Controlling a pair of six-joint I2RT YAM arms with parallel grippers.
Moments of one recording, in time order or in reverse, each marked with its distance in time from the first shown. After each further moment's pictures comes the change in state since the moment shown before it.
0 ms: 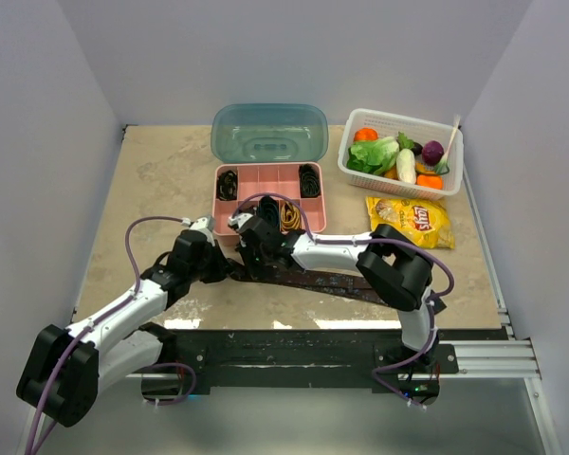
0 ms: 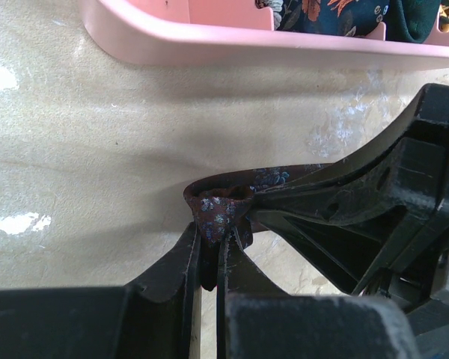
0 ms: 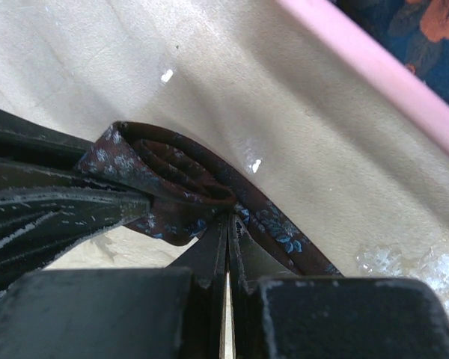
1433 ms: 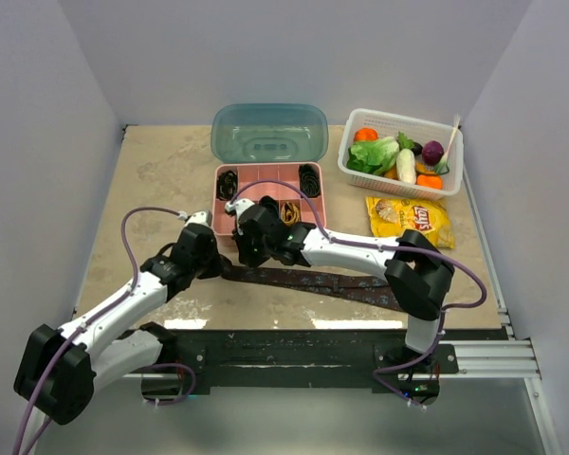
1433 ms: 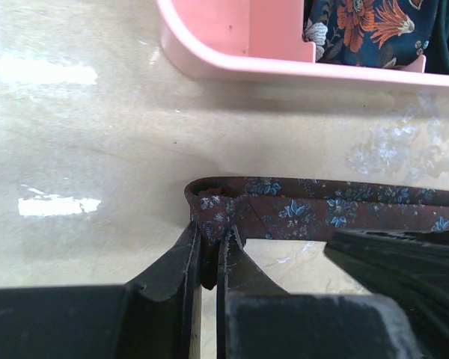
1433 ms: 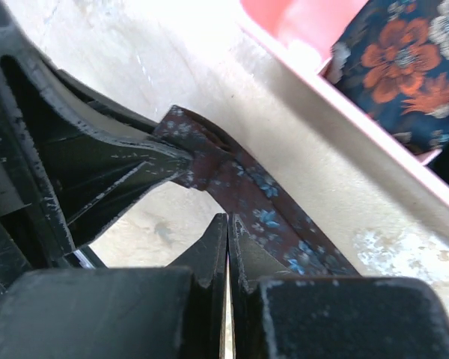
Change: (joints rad) left arm -0.055 0.004 0.129 -0.217 -0.204 -0.001; right arm 0.020 -0.126 0.058 -0.069 0.046 0.006
